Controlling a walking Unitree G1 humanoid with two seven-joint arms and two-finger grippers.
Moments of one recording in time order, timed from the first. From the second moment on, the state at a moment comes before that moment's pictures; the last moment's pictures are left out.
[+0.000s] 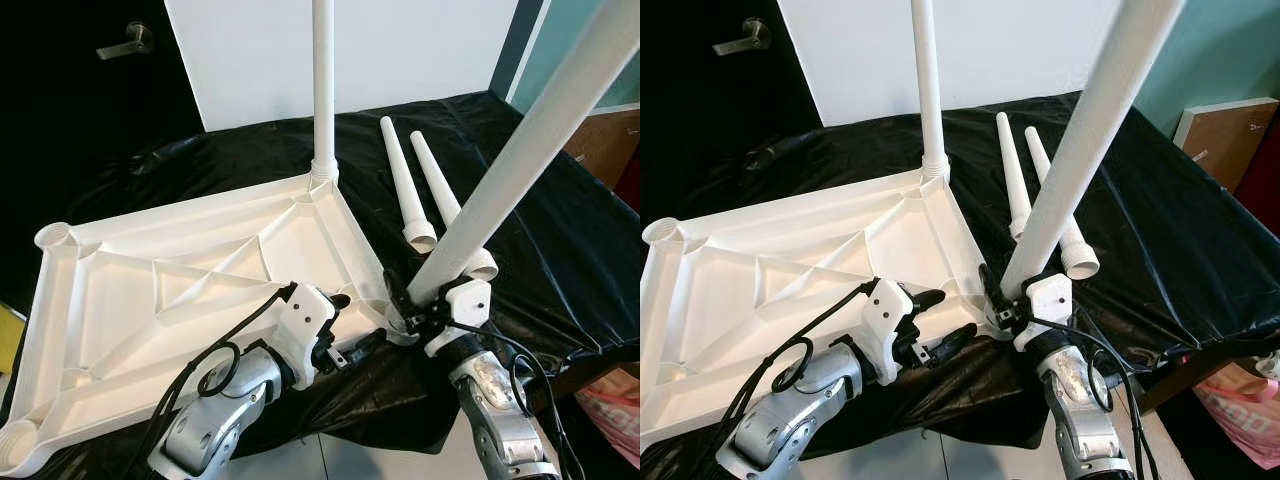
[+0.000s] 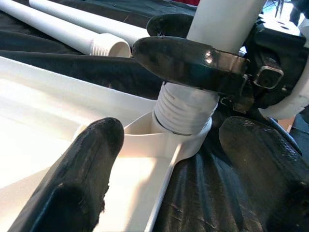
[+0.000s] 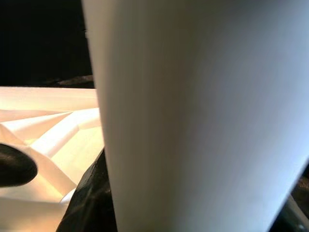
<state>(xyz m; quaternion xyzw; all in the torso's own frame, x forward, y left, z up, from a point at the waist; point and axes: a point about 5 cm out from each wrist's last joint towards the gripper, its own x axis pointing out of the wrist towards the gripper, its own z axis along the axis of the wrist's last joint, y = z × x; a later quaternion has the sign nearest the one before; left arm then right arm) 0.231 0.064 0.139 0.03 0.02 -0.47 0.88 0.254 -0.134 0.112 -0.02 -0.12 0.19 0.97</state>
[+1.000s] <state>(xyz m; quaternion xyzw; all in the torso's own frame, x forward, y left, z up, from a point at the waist) 0.235 0.062 0.144 0.04 0.01 -0.47 0.88 0.260 -0.133 0.112 -0.05 -0.11 0.23 0.96</state>
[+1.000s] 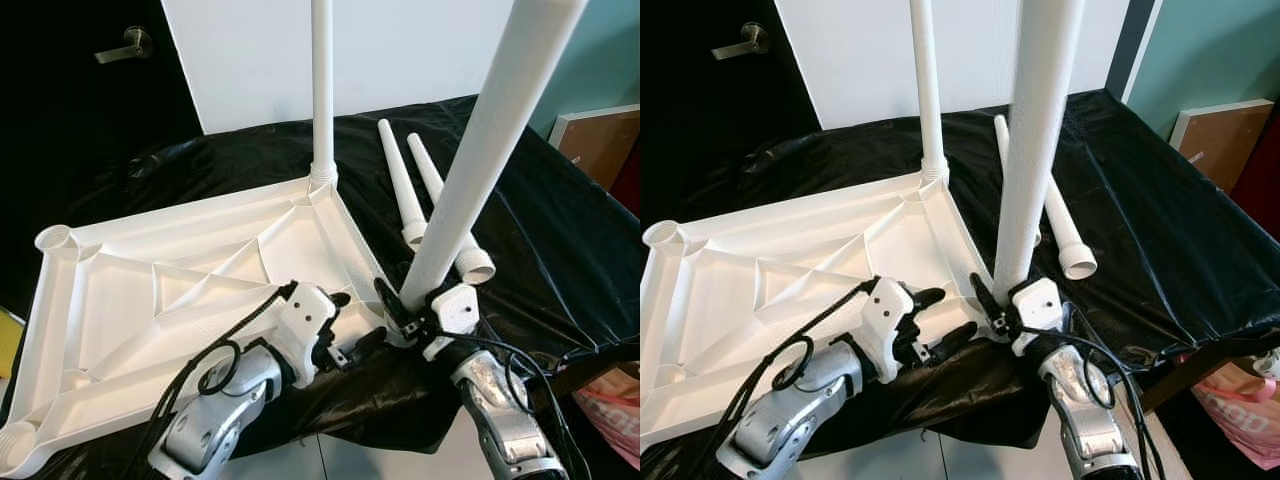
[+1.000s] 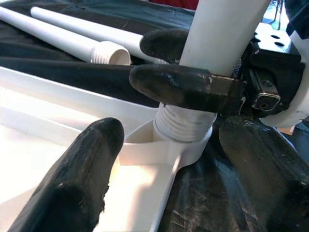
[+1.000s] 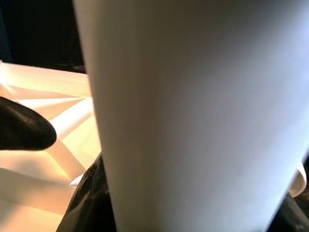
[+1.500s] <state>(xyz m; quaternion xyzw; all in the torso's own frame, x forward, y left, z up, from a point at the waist) 0.270 0.072 0.195 -0.06 -0.05 -0.45 0.89 0.278 -0.163 0.144 -0.05 -0.10 0.27 0.96</state>
